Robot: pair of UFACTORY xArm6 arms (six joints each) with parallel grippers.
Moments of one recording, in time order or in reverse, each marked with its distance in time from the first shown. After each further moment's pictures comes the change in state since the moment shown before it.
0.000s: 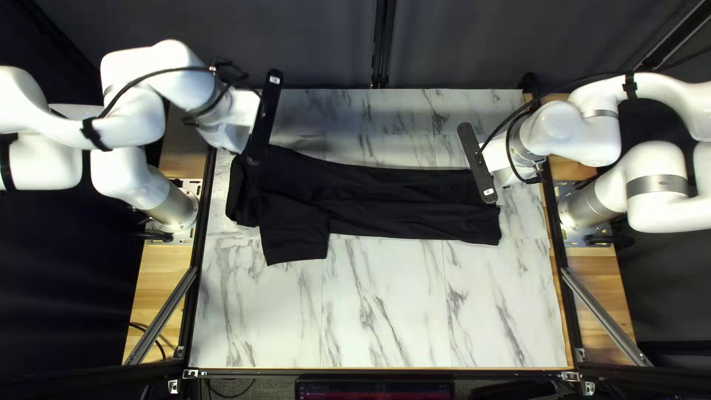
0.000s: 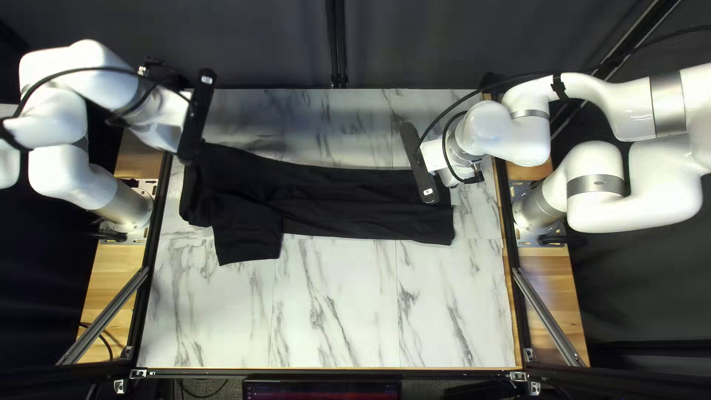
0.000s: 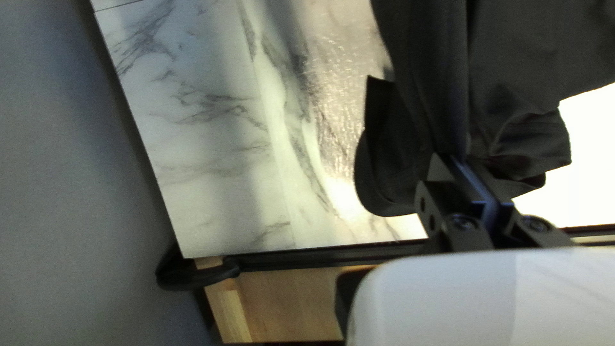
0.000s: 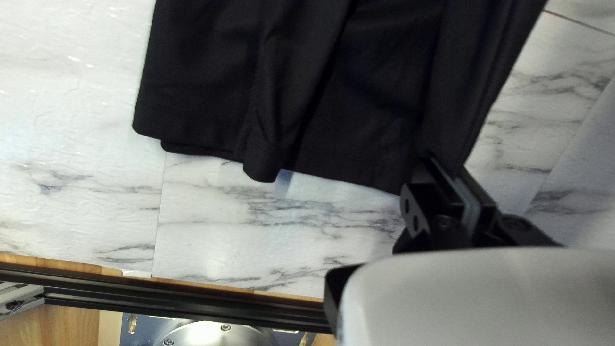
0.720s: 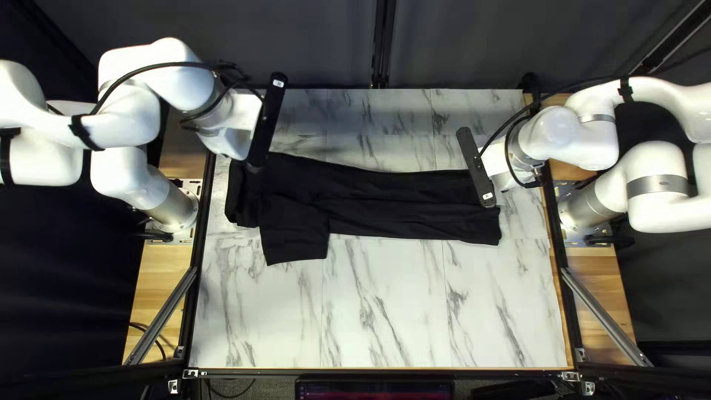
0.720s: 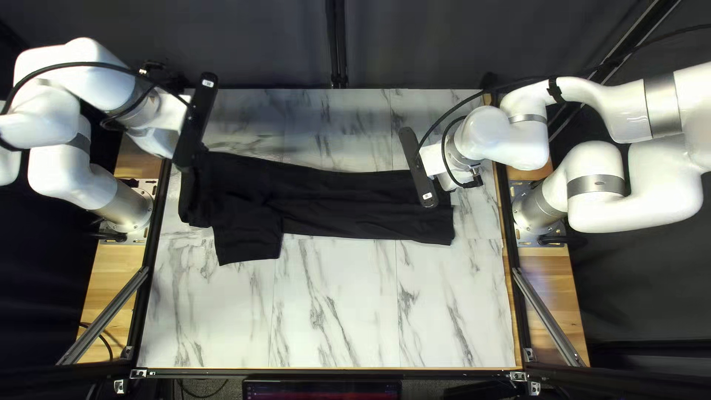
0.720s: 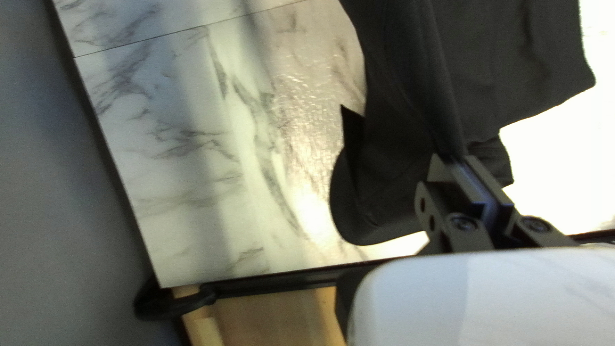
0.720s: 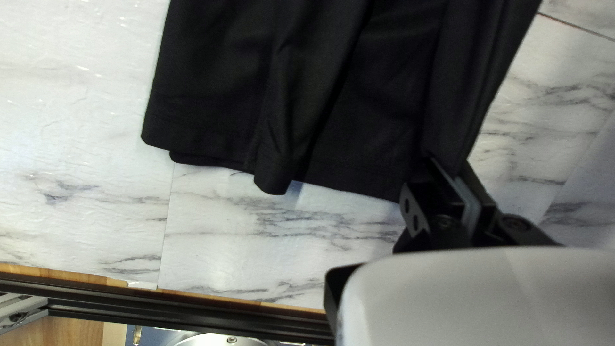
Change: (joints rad) left arm -0.131 -0.071 0.013 -0.062 0.022 -0.098; right arm 0.016 0.015 0.018 0.009 -0.040 0.010
